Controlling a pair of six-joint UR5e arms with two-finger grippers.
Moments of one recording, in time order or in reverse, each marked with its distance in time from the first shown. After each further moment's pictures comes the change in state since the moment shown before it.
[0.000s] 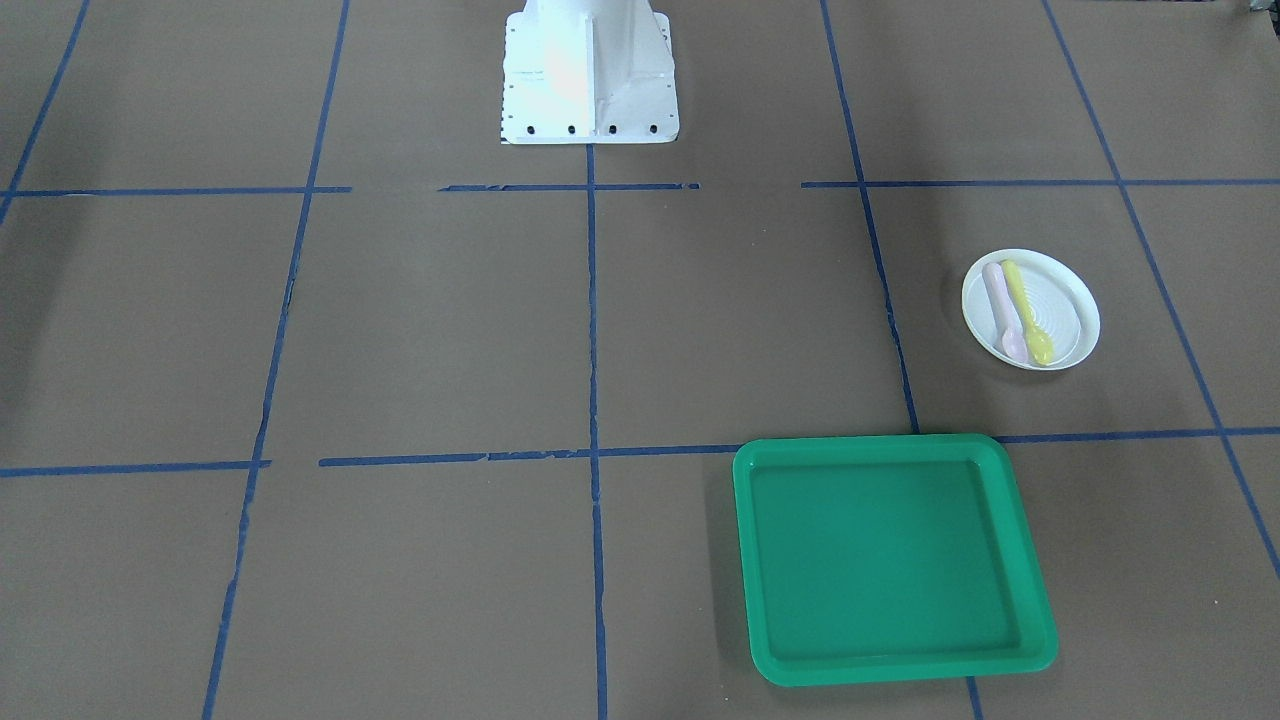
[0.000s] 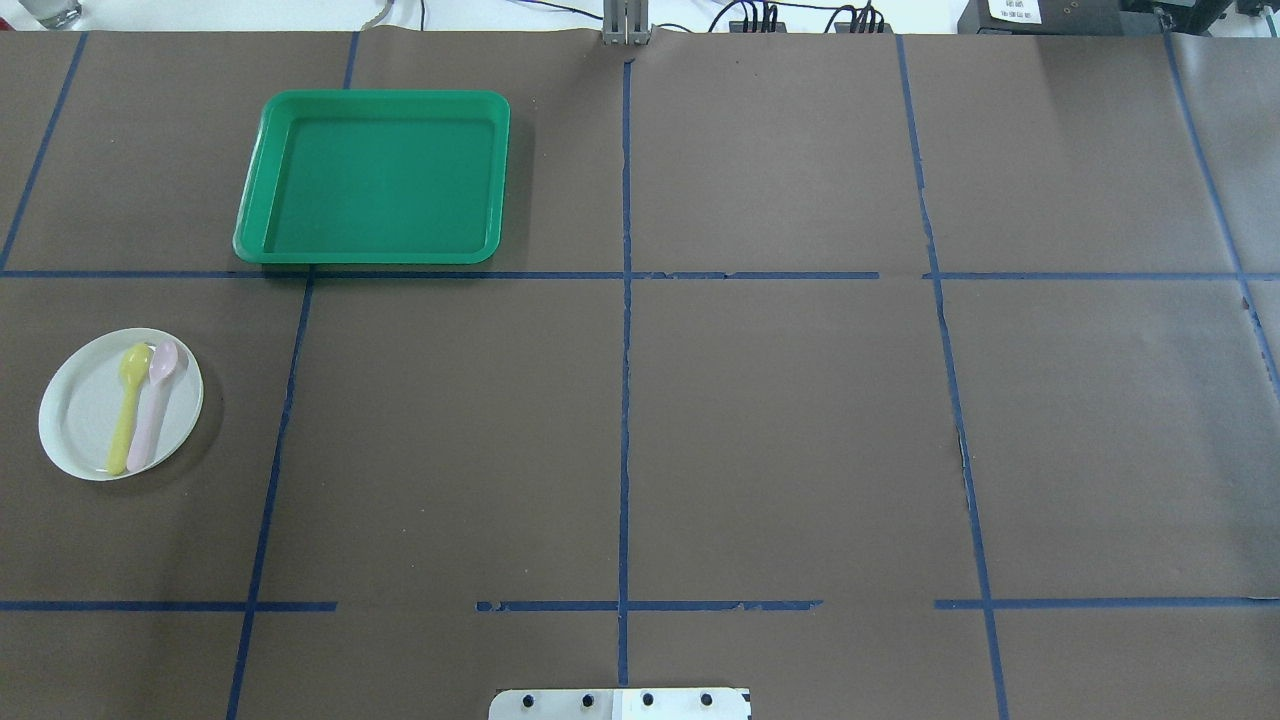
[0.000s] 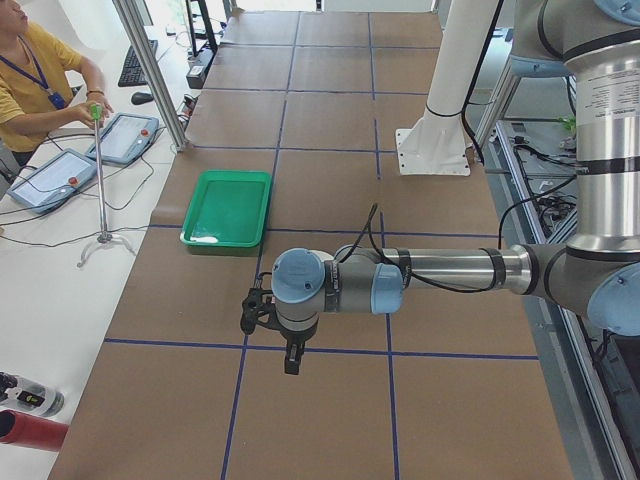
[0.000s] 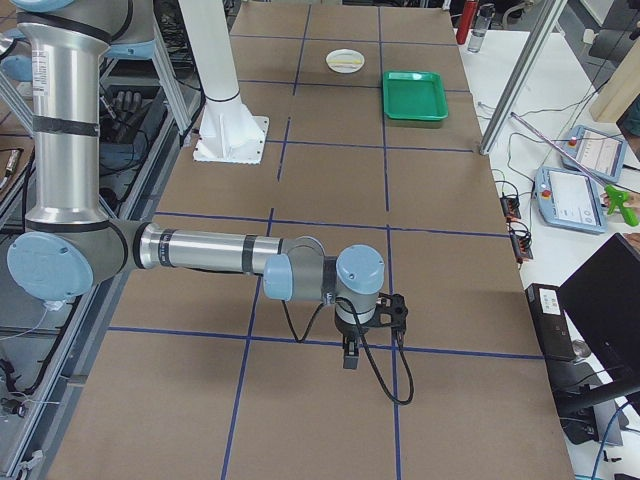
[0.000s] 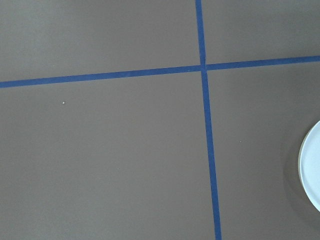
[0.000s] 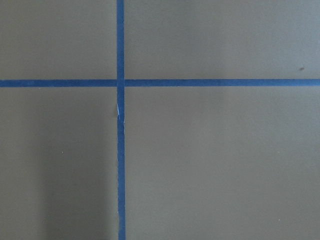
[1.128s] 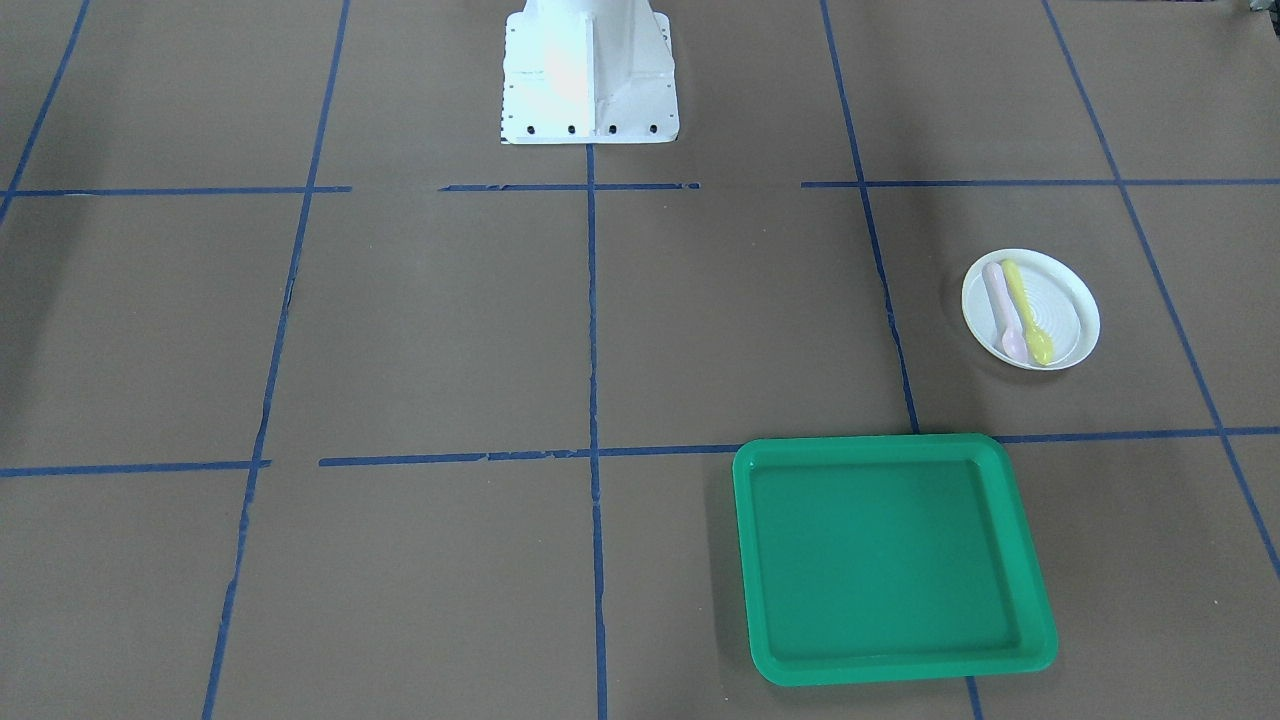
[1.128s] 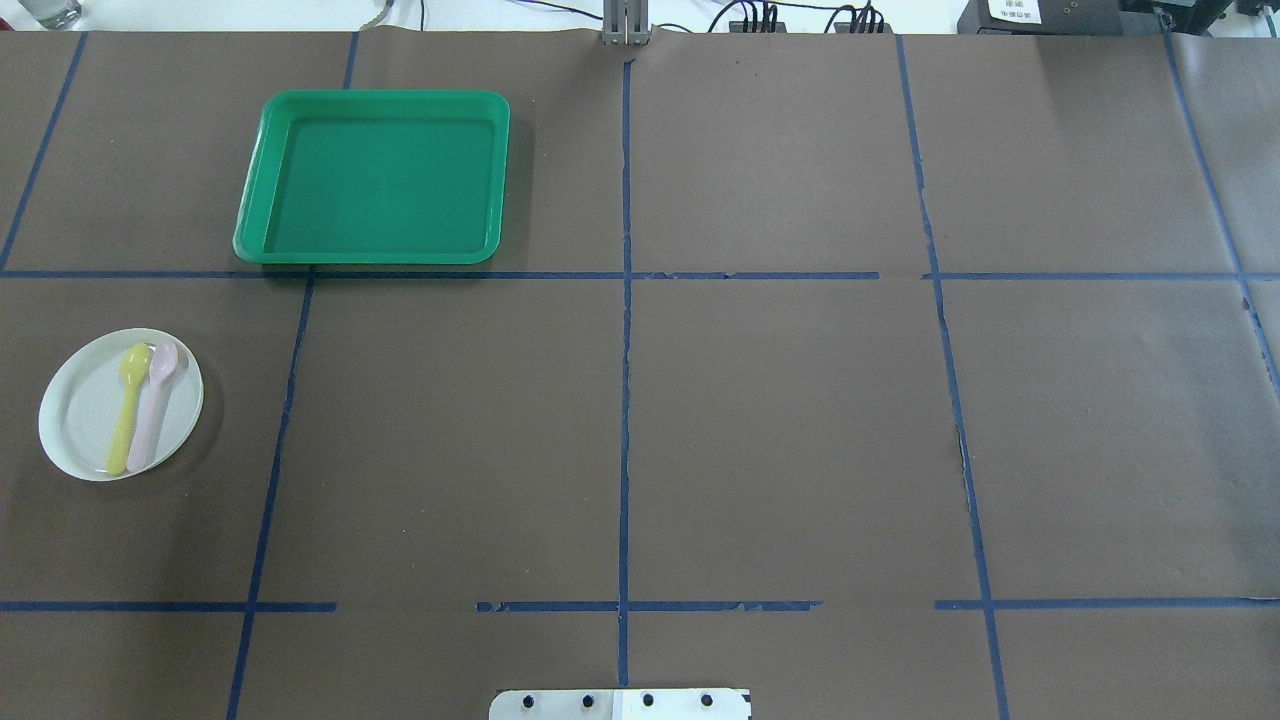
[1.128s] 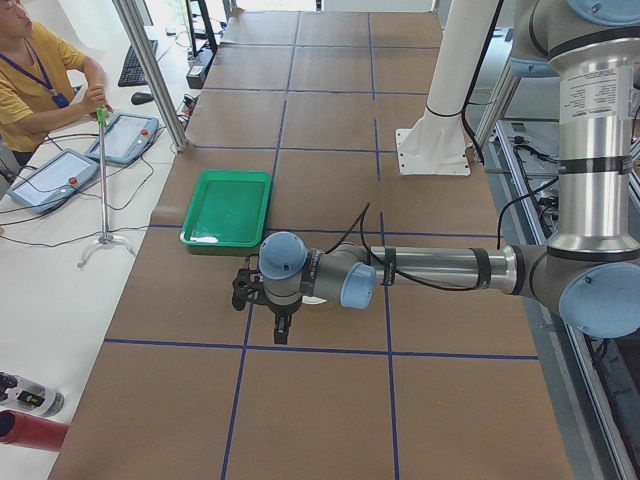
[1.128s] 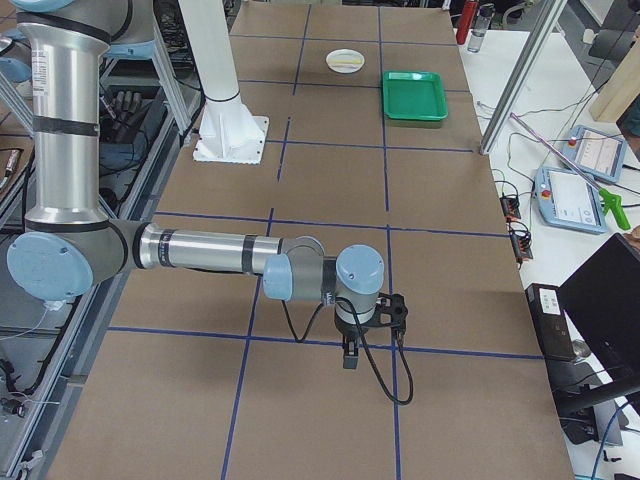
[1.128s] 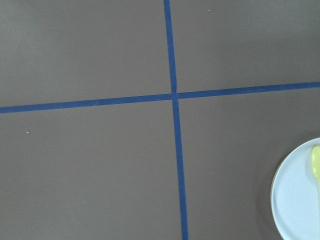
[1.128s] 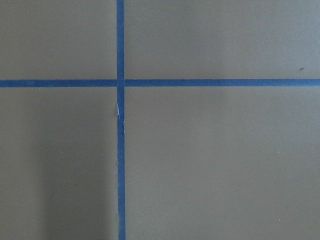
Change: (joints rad) left arm 0.211 -0.026 0.062 -0.296 -0.041 -0.454; right arm 0.000 0.000 0.000 0.000 0.000 0.000
